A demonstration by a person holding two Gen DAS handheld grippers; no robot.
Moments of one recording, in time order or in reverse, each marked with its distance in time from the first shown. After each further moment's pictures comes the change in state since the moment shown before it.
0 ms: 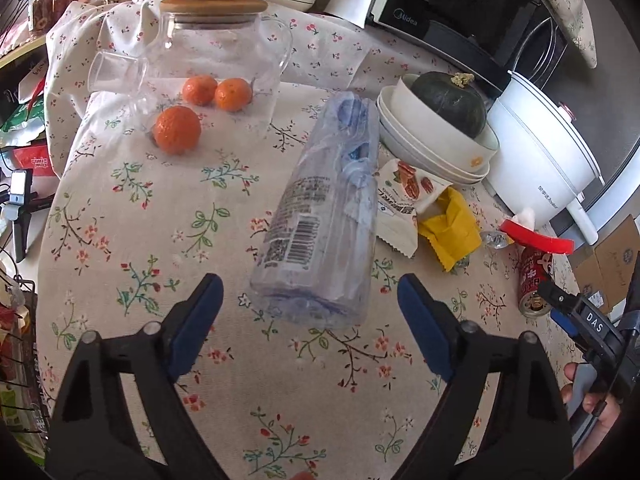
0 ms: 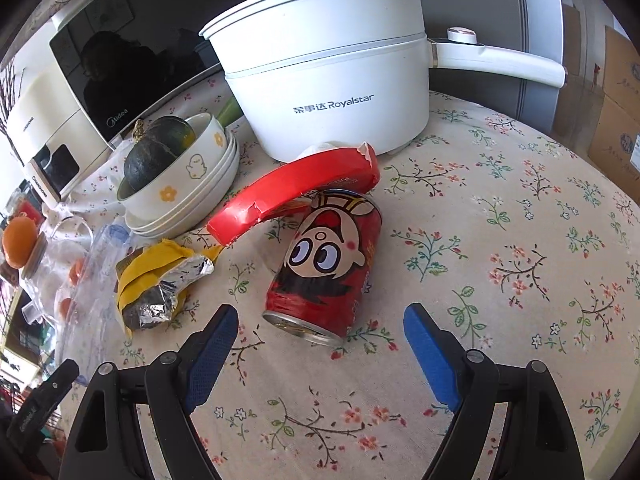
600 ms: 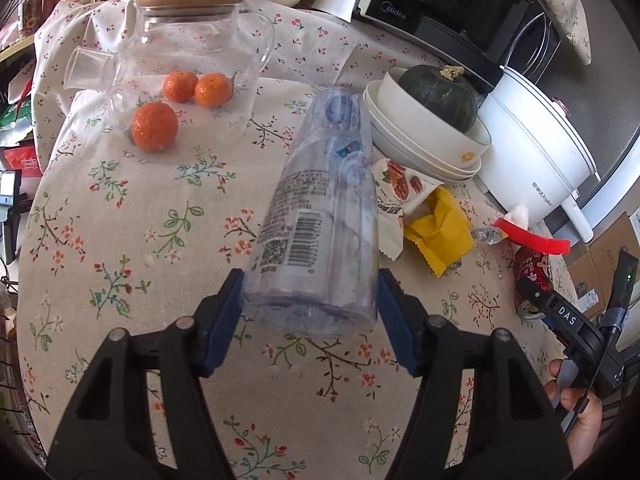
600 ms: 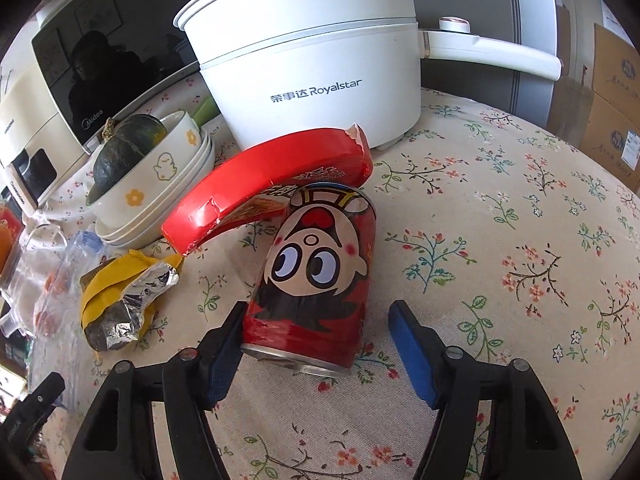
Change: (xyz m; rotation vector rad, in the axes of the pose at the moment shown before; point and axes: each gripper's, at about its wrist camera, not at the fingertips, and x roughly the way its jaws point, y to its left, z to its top) left arm 0.006 -0.011 -0.001 0.020 -0.011 -0.024; right arm 0.025 -0.010 0.002 0.012 -0.017 -0.015
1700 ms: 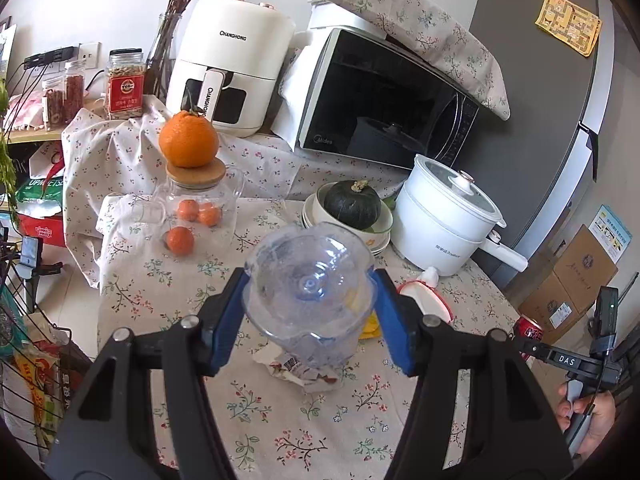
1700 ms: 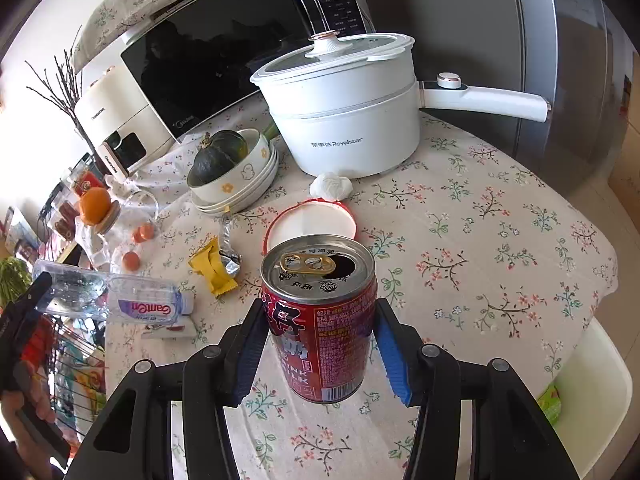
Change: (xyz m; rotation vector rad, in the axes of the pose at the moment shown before) left arm -0.160 -0.029 0.003 0.070 -0.290 -0.088; right arm -0.156 -0.056 0.007 -0.132 0.066 0.185
